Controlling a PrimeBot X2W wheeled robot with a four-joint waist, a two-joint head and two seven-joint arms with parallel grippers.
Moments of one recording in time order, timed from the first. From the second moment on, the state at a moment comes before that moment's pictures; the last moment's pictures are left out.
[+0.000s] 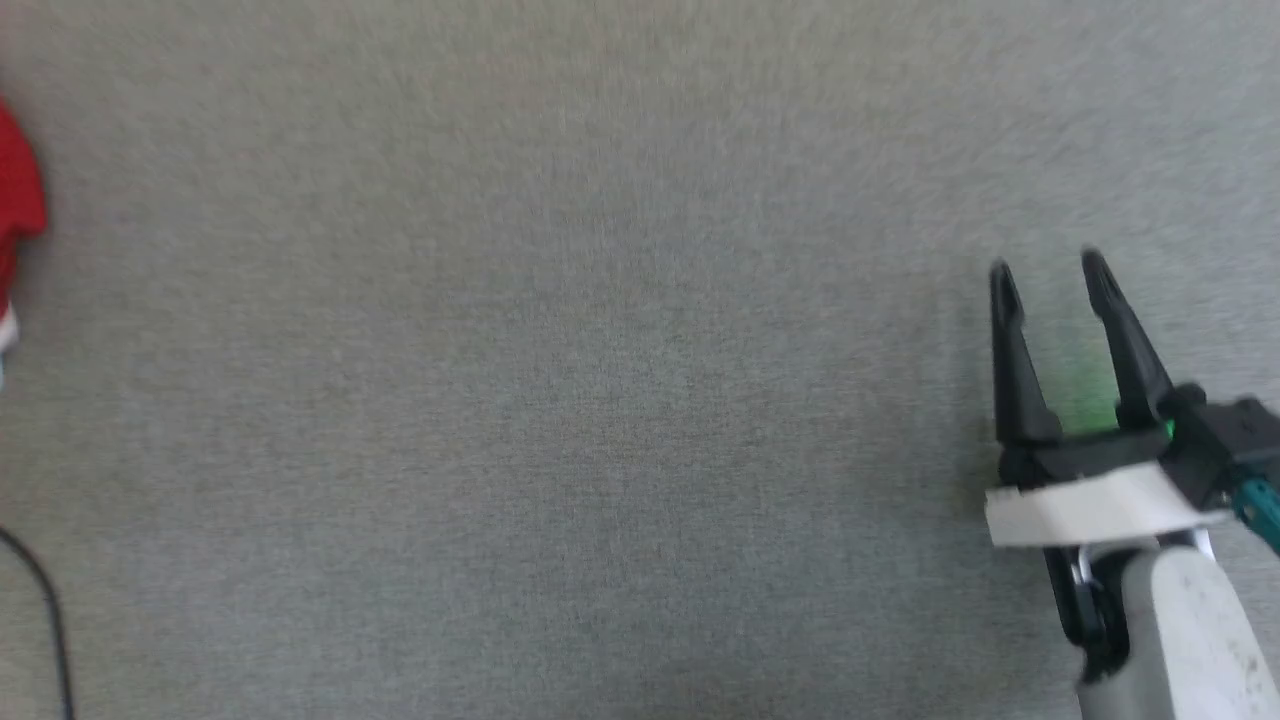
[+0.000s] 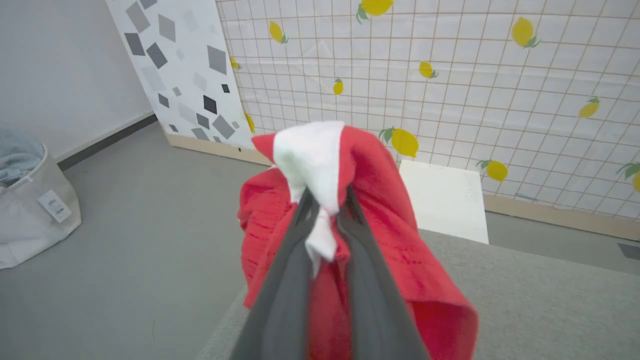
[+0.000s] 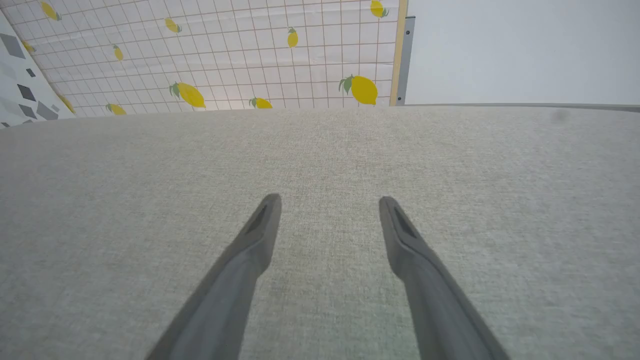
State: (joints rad) left arm -0.63 0.53 0.31 0.13 -0.36 0.11 0.14; right arm -0.21 -0.05 -0.01 0.03 0.10 0.13 -0.26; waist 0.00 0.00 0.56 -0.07
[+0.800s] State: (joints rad) left arm -0.78 0.10 -0.22 0.31 -0.37 -0.09 -0.11; right arm 0.01 -0.05 -0.01 0.02 0.10 0.13 -0.24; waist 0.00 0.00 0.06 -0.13
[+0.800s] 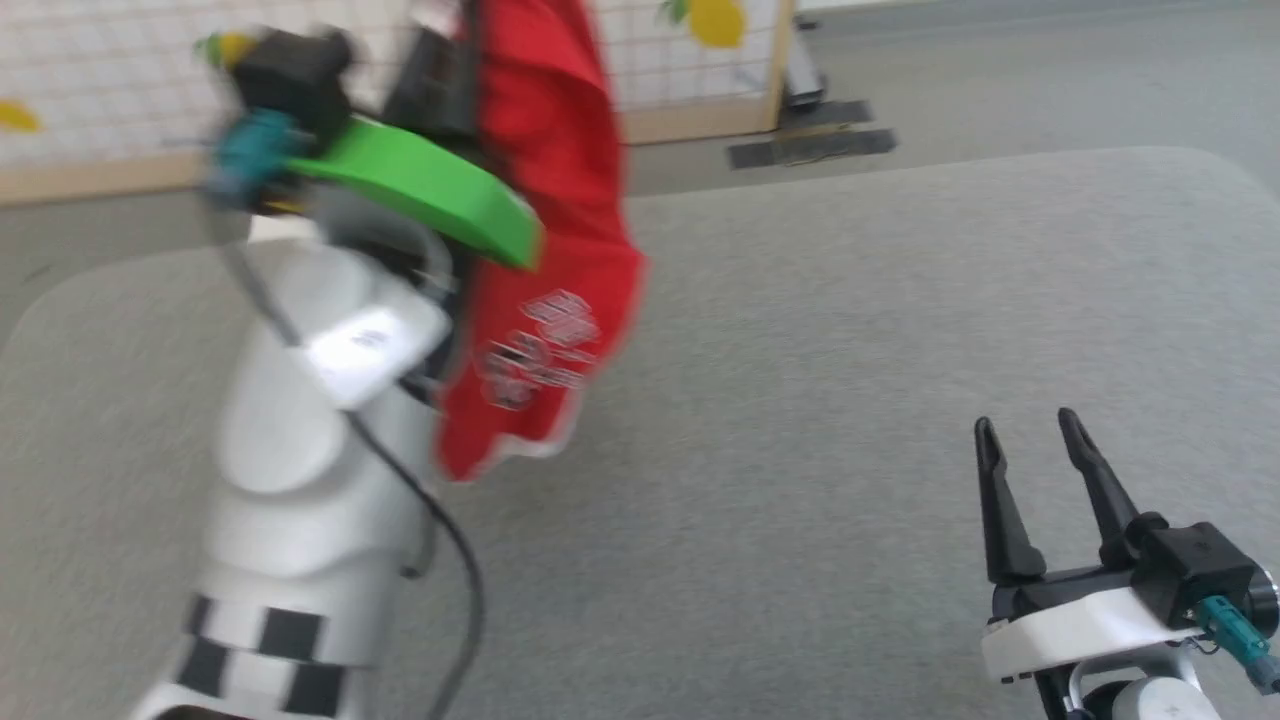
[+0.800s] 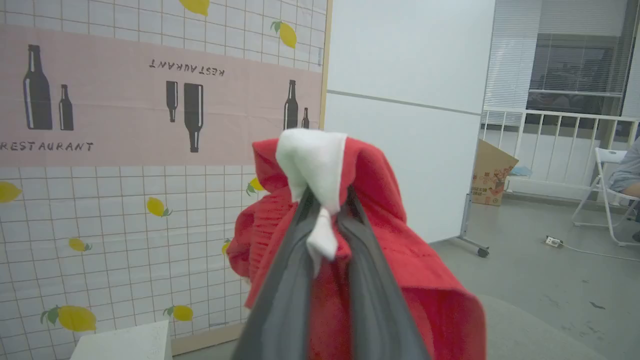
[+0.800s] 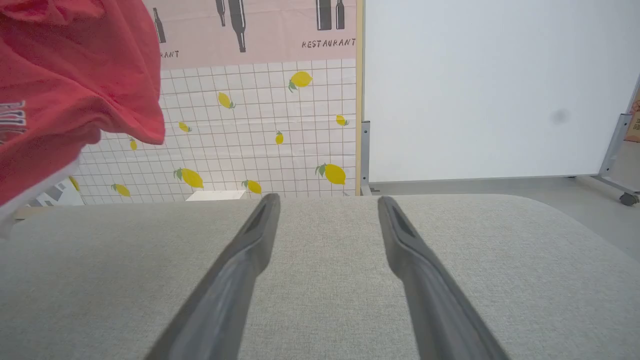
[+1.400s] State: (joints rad) left arm -0.57 0.05 -0.73 0.76 -0.57 -0.10 0.37; right arm 0.02 -0.05 0.04 0.03 0.10 0.13 -0.23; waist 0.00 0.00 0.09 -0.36
